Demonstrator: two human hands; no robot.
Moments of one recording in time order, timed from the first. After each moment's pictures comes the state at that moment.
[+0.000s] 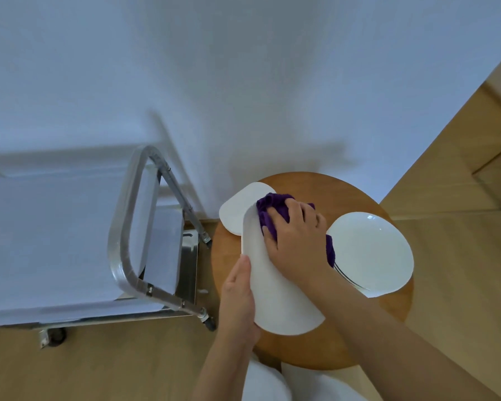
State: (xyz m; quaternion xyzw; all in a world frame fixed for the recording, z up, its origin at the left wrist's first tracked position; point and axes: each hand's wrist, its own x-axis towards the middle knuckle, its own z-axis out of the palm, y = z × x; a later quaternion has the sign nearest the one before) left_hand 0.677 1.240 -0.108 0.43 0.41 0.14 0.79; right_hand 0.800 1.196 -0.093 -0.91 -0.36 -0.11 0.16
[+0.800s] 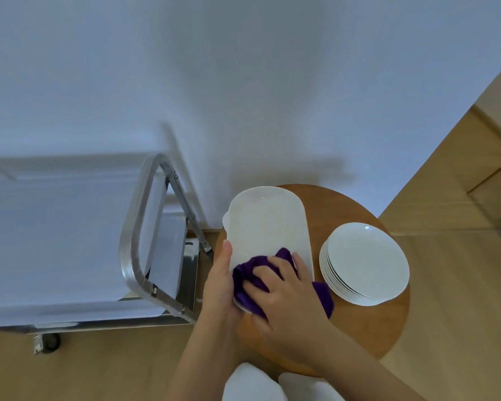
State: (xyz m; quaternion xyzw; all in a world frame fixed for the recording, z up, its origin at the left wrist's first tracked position) left_hand 0.672 1.270 -0.084 0.27 0.43 0.13 0.85; right_hand 0.717 1.157 -0.055 -0.83 -0.54 -0.05 0.13
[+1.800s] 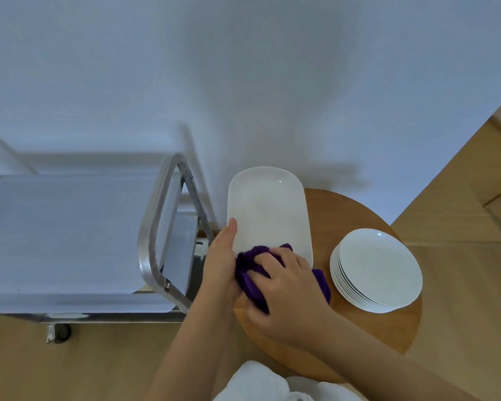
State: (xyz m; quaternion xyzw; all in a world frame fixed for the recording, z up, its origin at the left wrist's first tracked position) left_hand 0.676 1.297 -0.062 0.32 0.42 0.17 0.83; right_hand 0.712 1.171 -0.039 -0.80 -0.57 0.00 0.18
